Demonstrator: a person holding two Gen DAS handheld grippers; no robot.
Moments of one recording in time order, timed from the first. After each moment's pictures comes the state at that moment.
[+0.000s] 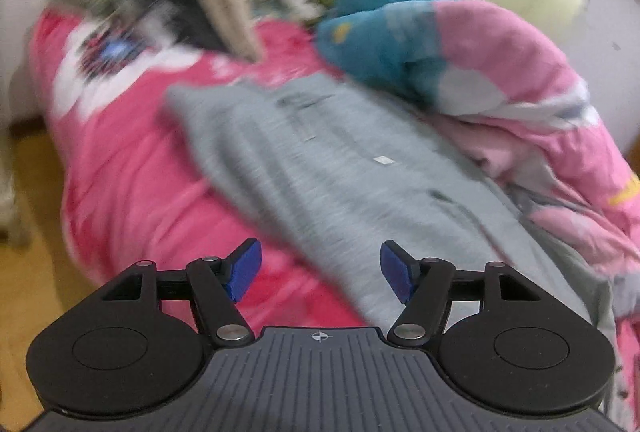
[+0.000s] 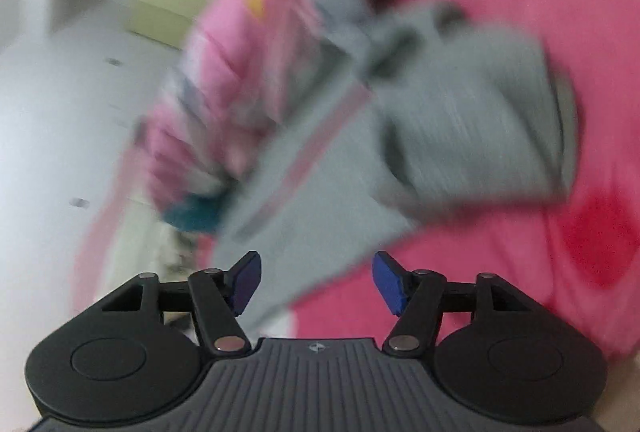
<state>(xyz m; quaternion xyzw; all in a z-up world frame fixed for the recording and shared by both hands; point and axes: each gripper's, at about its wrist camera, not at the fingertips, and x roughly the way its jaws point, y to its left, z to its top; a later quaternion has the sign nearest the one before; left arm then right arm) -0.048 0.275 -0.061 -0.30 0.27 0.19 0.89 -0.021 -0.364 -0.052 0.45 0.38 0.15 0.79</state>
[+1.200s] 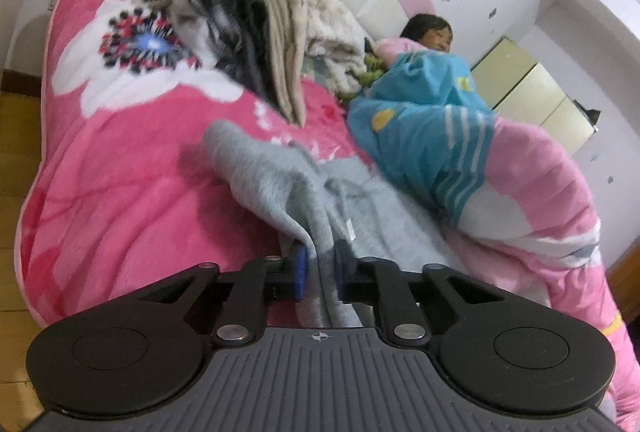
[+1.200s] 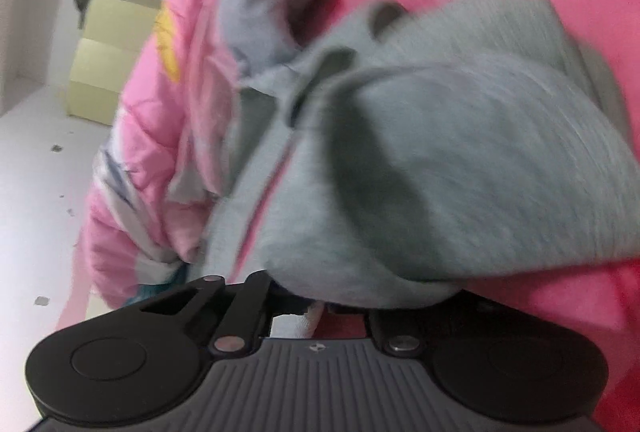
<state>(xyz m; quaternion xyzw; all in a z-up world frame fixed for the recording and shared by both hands) -0.028 0.348 -0.091 -0.41 0.11 0.19 0.88 0.040 -0.355 -0.076 0.52 0.33 0.06 0.79</state>
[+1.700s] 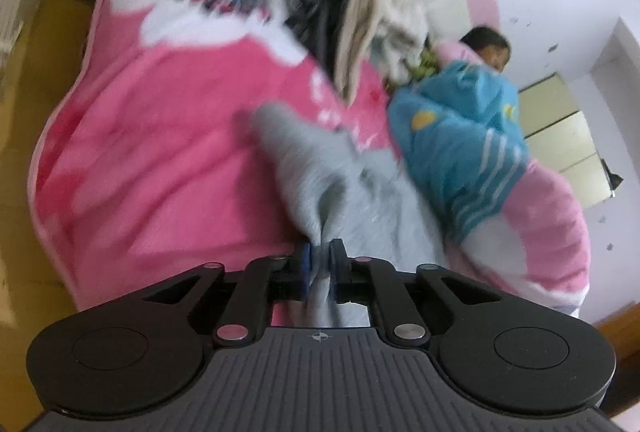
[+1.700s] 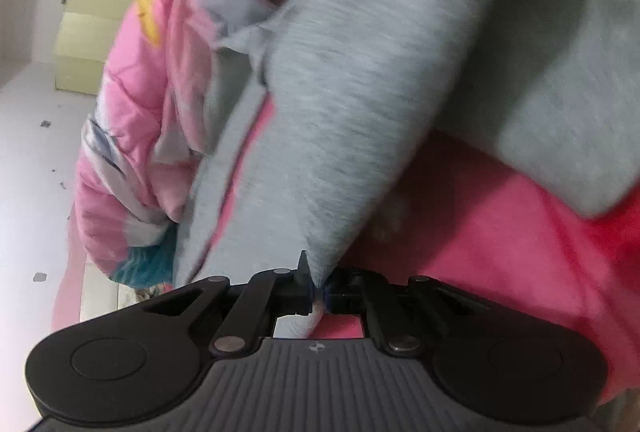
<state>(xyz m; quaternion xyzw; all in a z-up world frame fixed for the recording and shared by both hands) -0.038 0.372 -0.117 -0.54 0.15 0.20 0.80 0.022 -0.366 -0.105 0.52 0.41 0.07 0.74</state>
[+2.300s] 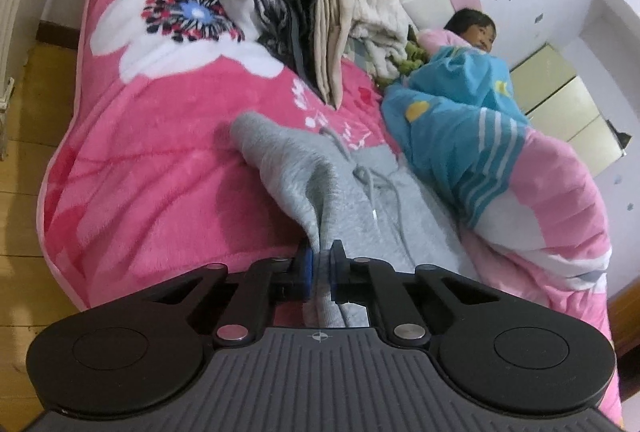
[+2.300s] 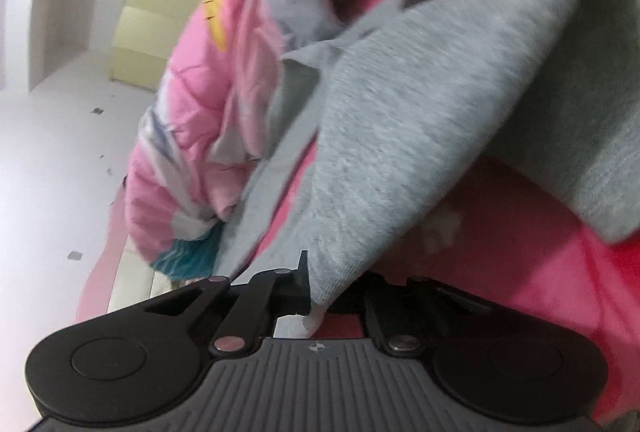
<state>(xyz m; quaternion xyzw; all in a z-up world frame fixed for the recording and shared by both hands) -0.032 0.356 -0.095 -0.47 0.15 0.22 0.84 0.000 -0.365 -0.069 0.50 0.35 0.14 0.78</state>
